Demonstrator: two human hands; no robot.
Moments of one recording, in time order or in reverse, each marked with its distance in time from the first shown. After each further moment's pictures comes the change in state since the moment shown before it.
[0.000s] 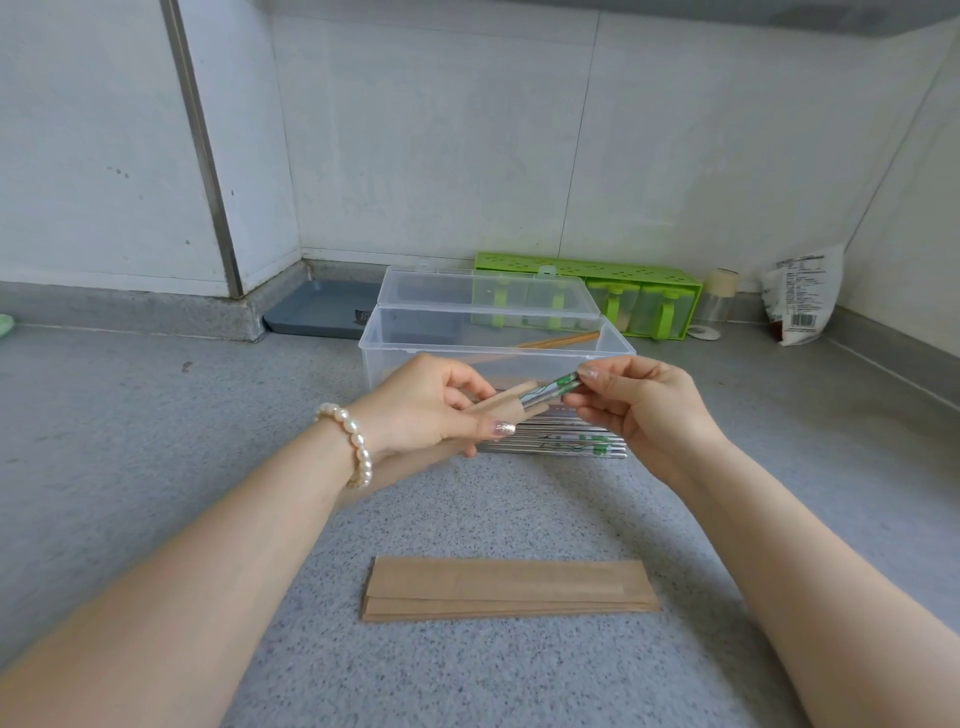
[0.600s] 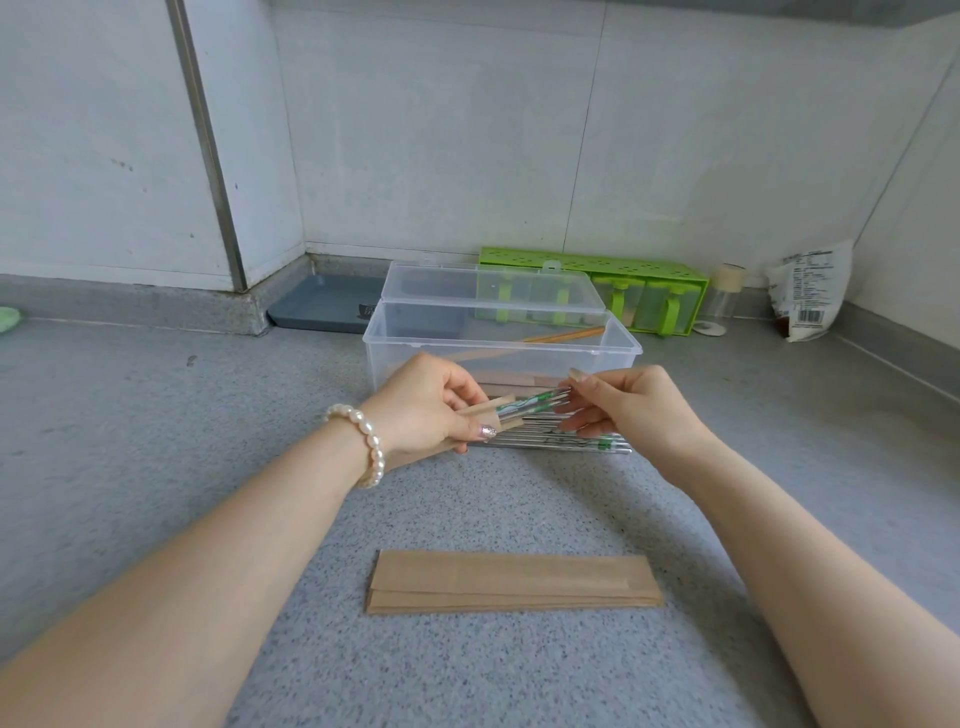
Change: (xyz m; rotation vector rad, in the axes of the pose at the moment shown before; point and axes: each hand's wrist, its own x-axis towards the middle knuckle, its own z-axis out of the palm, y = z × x) left_hand 0.006 -0.010 0.004 0.022 0.085 -0.038; right_hand 0.005 0.011 0.002 -0.516 -0.042 -0.047
